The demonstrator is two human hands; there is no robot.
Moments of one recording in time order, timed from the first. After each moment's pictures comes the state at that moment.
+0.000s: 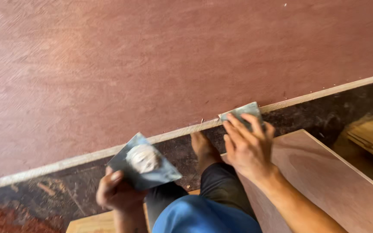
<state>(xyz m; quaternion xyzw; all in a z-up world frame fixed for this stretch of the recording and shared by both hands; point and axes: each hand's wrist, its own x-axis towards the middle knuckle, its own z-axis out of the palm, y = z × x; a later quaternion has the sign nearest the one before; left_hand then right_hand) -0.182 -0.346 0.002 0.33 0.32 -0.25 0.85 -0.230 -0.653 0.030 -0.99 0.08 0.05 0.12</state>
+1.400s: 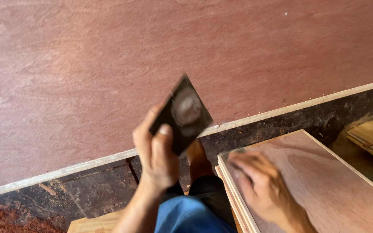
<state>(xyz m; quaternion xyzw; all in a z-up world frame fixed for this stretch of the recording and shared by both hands) -0.076 -0.469 0.039 0.66 -0.08 -0.19 0.73 -0.252 -0.649 0.092 -0.91 0.14 0.20 0.33</state>
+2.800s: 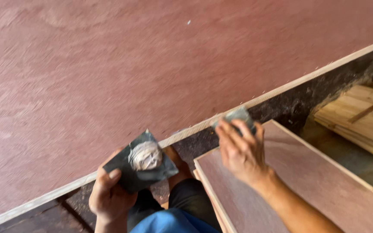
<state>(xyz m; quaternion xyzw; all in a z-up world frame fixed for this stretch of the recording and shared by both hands) -0.157 -0.514 -0.007 0.29 0.18 -0.39 0.86 -0.291 -0.808 0.015 -0.99 0.10 0.05 0.10</state>
